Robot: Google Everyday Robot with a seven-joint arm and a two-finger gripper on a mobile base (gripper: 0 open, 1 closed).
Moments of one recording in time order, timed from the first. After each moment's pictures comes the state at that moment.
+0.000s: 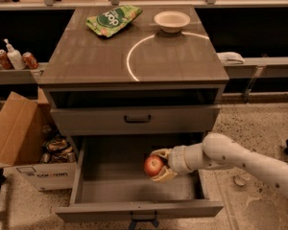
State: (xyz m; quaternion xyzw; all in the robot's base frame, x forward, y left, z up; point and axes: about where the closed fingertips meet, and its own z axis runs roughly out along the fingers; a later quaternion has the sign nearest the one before) arm 0.516 -0.051 0.509 -0.65 0.63 0.22 0.37
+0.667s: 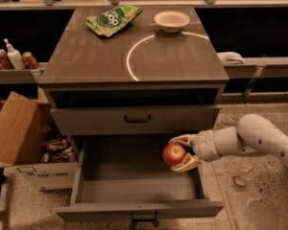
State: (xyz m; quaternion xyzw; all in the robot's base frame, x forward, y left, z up) arm 0.512 -0.114 0.603 -0.65 0.60 0.25 0.40
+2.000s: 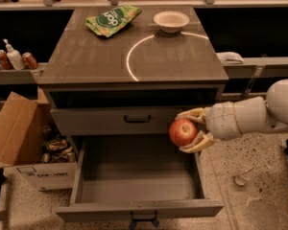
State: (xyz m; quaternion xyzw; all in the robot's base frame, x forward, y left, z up) arm 0.494 -0.122 0.750 -0.68 0.57 0.20 0.42
